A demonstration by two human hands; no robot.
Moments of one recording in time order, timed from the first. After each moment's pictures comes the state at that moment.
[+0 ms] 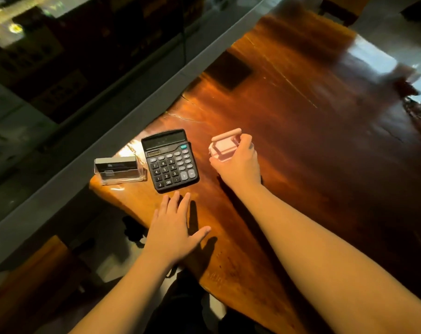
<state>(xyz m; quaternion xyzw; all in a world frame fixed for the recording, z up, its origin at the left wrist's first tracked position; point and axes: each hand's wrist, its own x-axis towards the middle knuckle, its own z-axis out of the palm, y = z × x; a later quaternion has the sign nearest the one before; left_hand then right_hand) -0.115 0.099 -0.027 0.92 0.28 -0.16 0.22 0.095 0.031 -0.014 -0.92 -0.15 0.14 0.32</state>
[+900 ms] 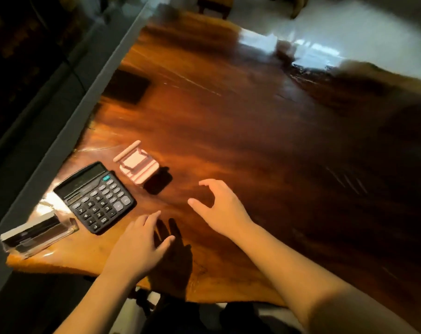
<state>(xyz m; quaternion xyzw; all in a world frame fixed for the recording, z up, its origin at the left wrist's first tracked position) -0.074 0.104 -0.009 0.95 0.09 -0.18 0.24 0.036 -0.101 0.026 -0.91 -0.09 0.23 0.34</state>
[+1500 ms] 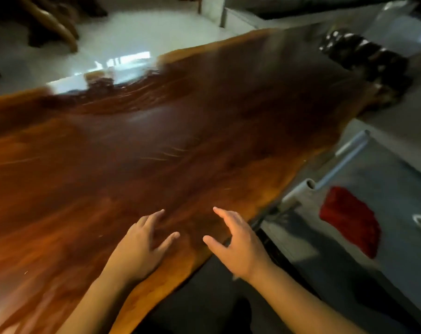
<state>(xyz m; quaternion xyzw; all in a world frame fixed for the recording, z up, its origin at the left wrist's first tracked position) -0.037 -0.228 0.099 0.89 -0.31 -0.25 0.24 -0.197 -0.421 0.097 -0.89 0.26 -0.02 0.38</state>
